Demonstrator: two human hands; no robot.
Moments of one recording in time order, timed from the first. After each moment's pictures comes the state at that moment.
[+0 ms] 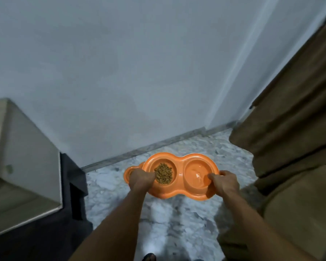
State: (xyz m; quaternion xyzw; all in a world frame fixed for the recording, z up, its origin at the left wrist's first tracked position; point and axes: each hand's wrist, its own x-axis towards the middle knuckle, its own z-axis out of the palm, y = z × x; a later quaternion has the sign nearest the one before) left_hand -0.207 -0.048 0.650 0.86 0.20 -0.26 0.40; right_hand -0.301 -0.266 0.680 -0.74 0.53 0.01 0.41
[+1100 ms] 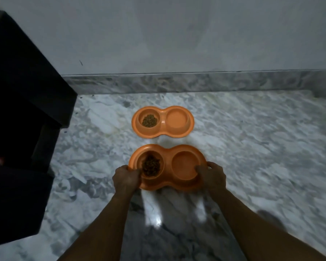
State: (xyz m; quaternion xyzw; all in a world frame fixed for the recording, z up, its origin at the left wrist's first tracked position) left_hand -0.150 -0.038 -0.014 0.79 0.43 -0.14 0.42; right_hand -0.134 -0.273 -0.005 -0.83 0.33 0.18 0.42
